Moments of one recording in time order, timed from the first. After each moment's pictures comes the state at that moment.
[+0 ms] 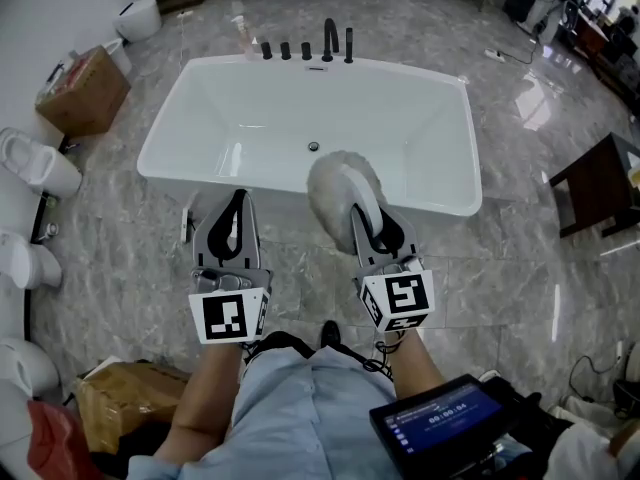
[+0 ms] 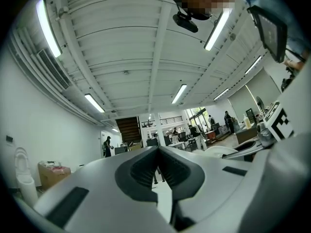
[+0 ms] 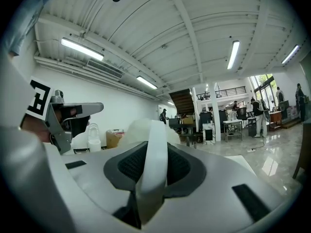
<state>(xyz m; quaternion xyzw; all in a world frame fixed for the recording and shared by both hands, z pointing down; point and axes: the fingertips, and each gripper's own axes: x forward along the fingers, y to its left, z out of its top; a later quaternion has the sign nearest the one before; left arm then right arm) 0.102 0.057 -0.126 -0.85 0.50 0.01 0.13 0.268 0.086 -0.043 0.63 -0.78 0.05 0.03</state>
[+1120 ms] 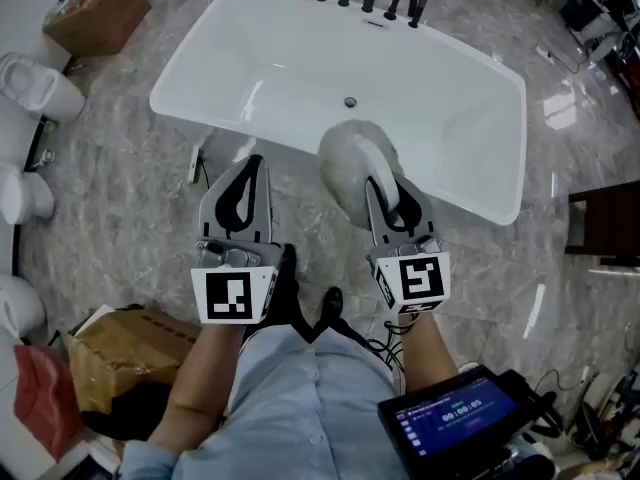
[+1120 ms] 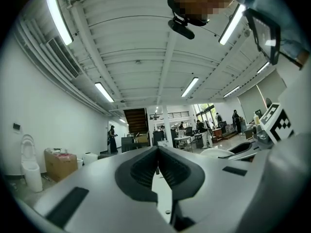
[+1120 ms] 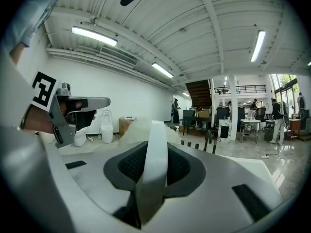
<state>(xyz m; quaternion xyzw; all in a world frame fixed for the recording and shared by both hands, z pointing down) 0.002 -0.045 -0.072 -0.84 0.54 0.01 0.07 0.159 -0.027 0.008 0.56 -0.82 0.04 0.11</state>
